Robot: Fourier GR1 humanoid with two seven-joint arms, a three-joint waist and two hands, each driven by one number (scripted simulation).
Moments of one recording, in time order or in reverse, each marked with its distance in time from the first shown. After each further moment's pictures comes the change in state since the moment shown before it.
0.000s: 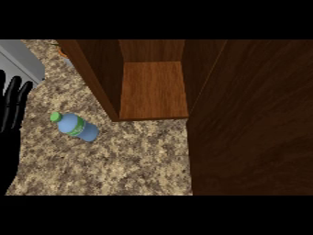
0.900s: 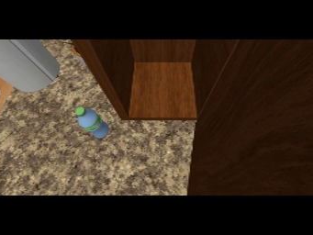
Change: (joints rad) left arm 0.022 0.085 0.254 -0.046 0.680 -0.066 0.330; right arm 0.233 -0.002 0.189 -0.337 -0.067 0.065 0.274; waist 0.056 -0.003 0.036
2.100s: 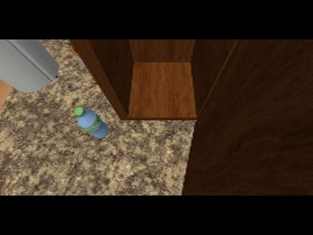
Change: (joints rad) left arm 0.055 0.015 0.016 -0.150 0.031 0.132 0.163; right arm -0.087 0.015 0.164 -0.061 0.065 -0.138 0.201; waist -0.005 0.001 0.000
